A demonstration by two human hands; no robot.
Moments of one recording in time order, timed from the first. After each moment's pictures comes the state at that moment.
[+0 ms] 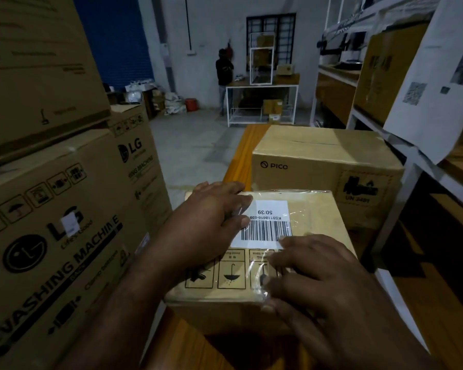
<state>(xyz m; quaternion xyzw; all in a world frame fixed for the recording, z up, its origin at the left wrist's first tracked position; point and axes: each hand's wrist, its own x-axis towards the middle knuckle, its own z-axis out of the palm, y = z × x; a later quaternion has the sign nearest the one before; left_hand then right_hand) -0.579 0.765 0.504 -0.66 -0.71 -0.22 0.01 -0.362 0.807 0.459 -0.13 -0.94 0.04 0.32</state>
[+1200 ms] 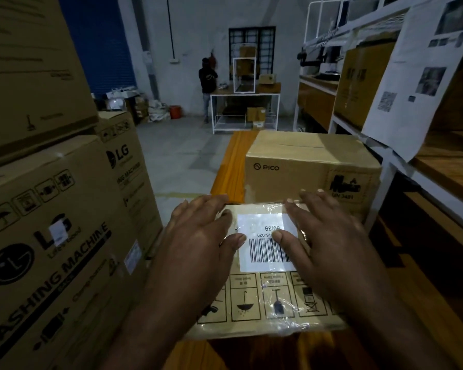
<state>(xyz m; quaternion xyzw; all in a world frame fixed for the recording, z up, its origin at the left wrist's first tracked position) -0.566 0.713 0.477 -0.63 -0.72 -0.28 0.11 -0.383 0.806 0.477 -0.44 -0.87 0.00 0.21</state>
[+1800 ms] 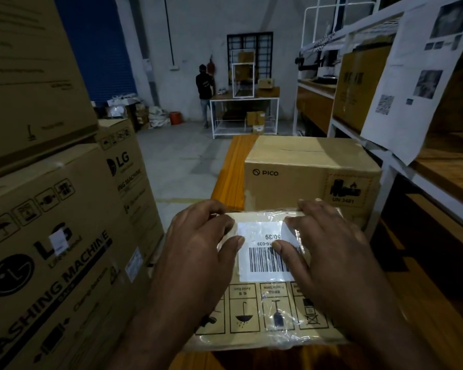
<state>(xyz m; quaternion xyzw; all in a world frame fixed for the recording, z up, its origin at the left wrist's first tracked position) -0.562 0.718 0.475 -0.59 -0.71 -0.38 0.10 -0.381 0.803 0.467 -0.44 -0.86 -0.02 0.27</state>
